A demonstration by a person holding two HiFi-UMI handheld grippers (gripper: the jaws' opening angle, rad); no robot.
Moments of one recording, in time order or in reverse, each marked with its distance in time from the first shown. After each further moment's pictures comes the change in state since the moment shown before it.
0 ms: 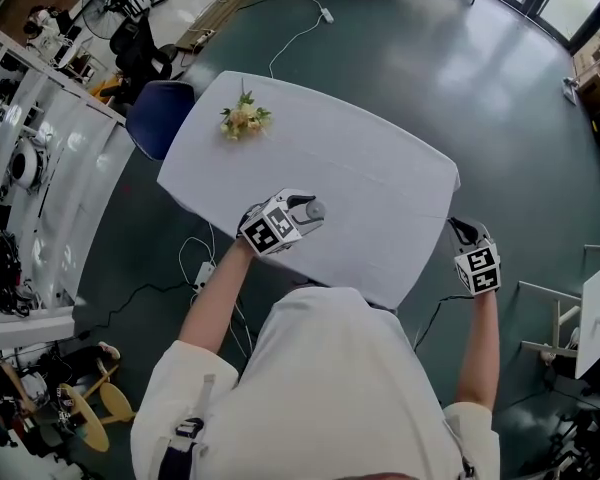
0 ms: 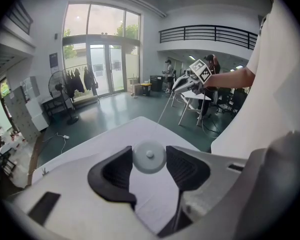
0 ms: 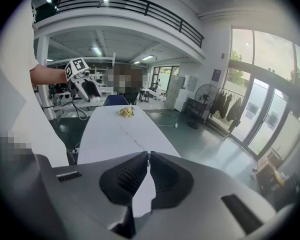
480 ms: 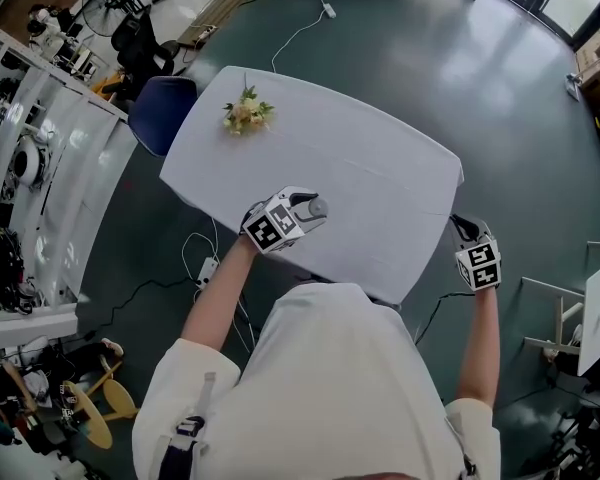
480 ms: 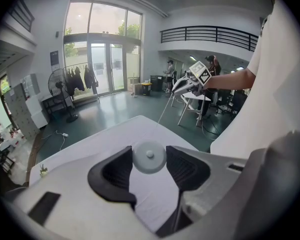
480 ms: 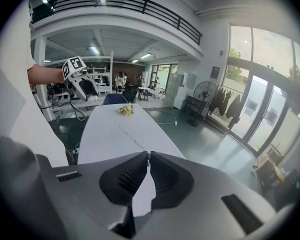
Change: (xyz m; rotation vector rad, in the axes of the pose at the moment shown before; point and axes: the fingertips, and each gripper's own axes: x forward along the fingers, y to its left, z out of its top) left arm 0.001 -0.004 -0.007 -0.016 0.005 -0.008; right arm 0.008 0.005 -0.010 0.026 0.018 -0.002
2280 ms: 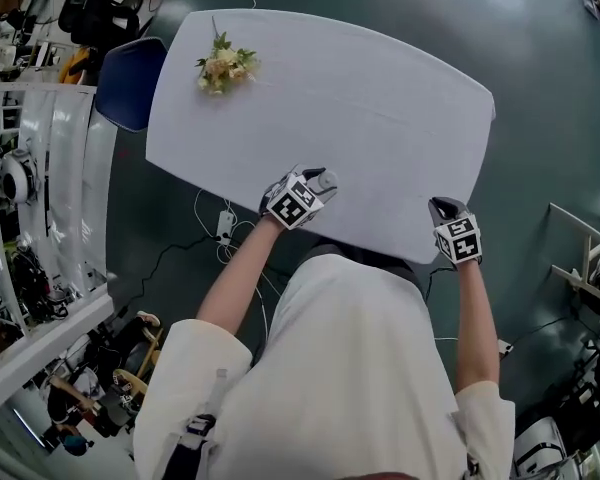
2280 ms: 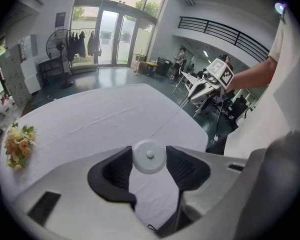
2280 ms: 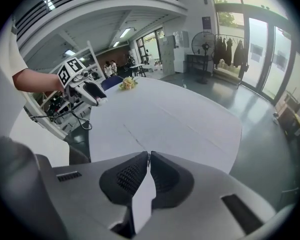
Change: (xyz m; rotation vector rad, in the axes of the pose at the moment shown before) left arm 0.120 0.048 -0.137 -0.213 0.206 -0.118; right arm 0.147 0.114 -0.100 0.338 0.295 0.190
